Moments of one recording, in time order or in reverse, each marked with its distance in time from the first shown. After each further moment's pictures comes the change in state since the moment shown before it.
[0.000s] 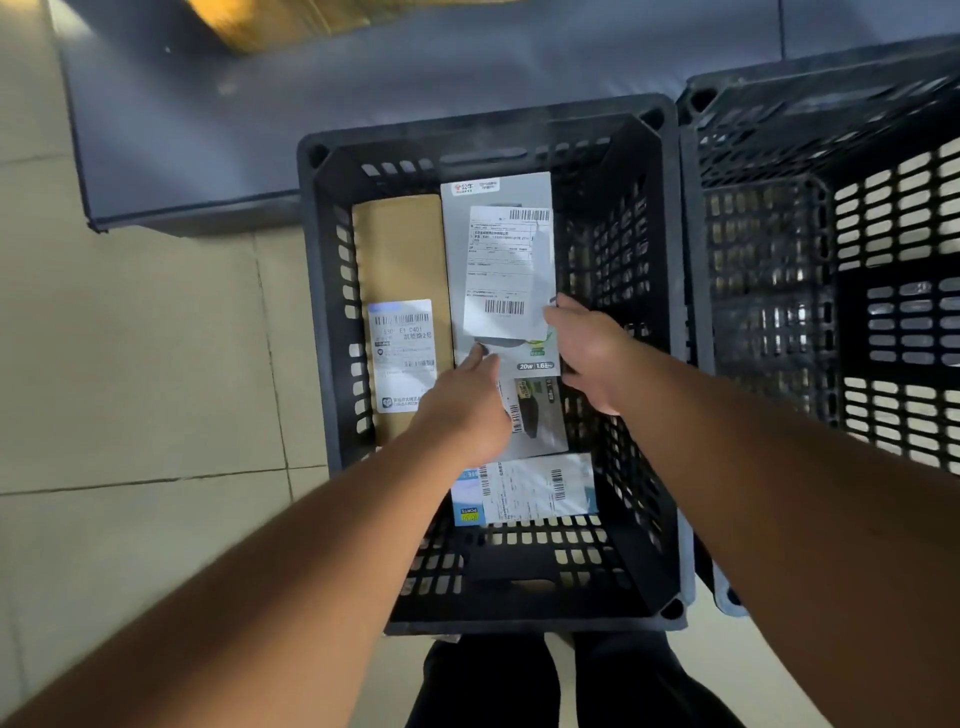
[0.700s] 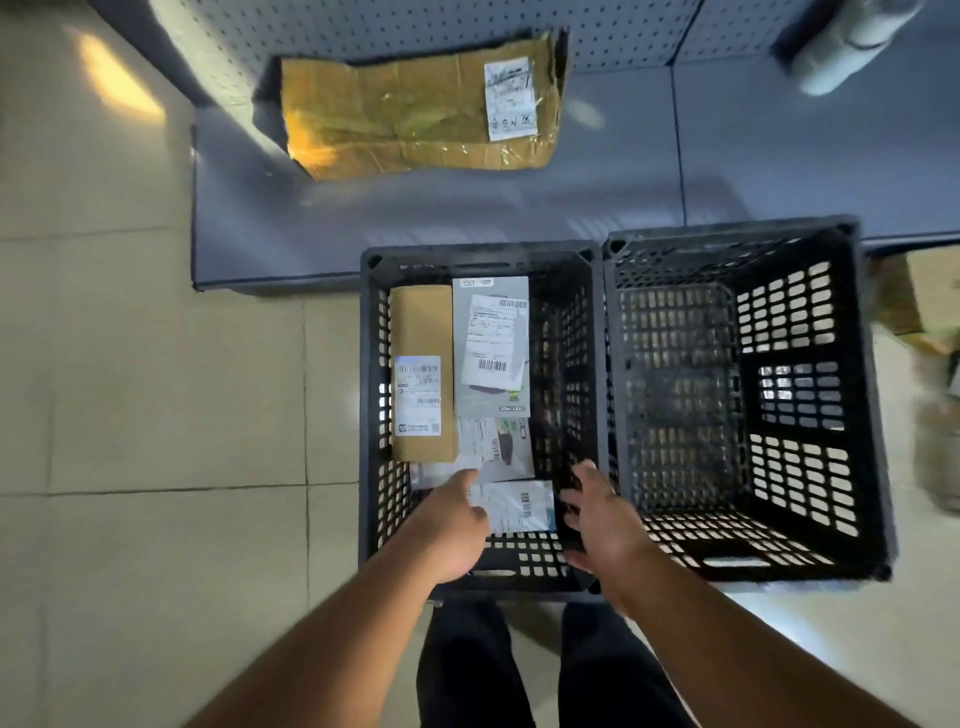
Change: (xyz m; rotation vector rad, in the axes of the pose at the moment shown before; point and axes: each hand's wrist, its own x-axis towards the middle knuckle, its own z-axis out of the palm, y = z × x) left_hand -0.157 0.021 0.009 -0.409 -0.016 -0.154; right_hand -0.203 0.045 -0.032 0.177 0.085 0.346
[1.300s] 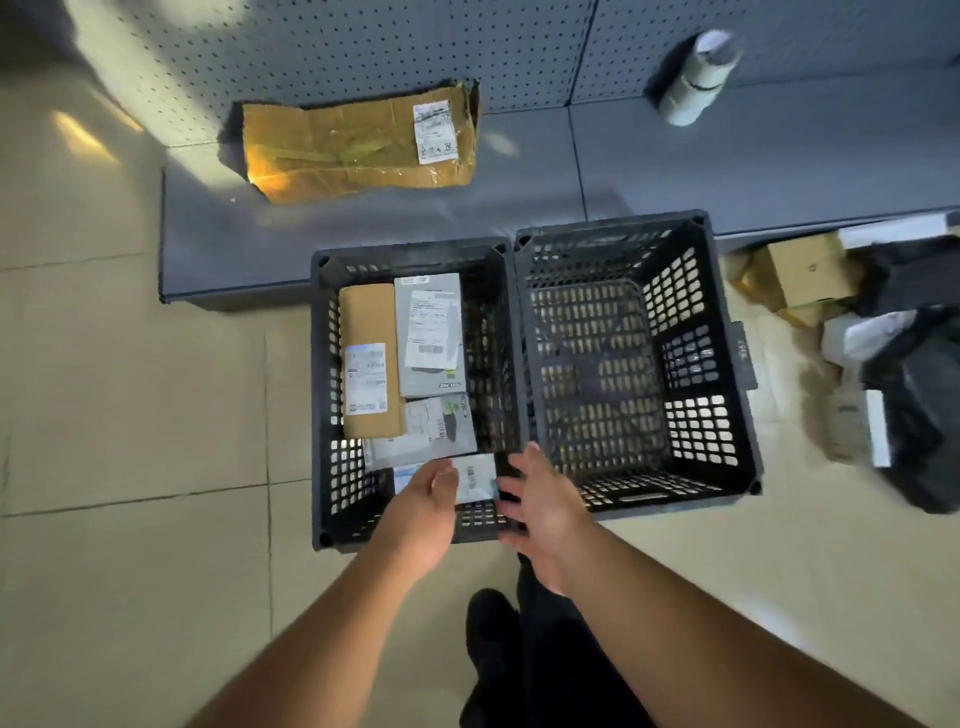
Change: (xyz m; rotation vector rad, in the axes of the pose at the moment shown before) left_hand -0.084 0.003 0.072 -0.173 0.181 0.109; right_hand -0.105 0.039 -0.032 0.225 -0.071 -0.039
